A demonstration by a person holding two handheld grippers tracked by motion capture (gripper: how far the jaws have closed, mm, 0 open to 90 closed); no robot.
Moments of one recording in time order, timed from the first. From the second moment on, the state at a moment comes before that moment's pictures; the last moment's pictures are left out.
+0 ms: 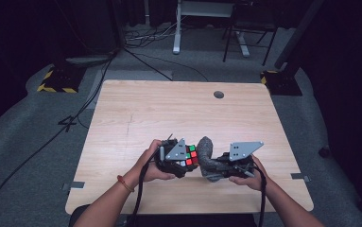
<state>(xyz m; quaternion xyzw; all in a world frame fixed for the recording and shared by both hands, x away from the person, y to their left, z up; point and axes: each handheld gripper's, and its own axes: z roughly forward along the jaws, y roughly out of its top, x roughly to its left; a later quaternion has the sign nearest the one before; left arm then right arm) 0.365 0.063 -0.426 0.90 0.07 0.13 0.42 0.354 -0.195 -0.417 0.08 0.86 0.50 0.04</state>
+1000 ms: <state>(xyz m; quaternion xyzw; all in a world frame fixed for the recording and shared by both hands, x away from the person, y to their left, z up) 0.368 0.055 -0.440 0.92 0.06 0.12 0.38 0.348 -0.191 -0.408 0.08 0.85 0.51 0.04</state>
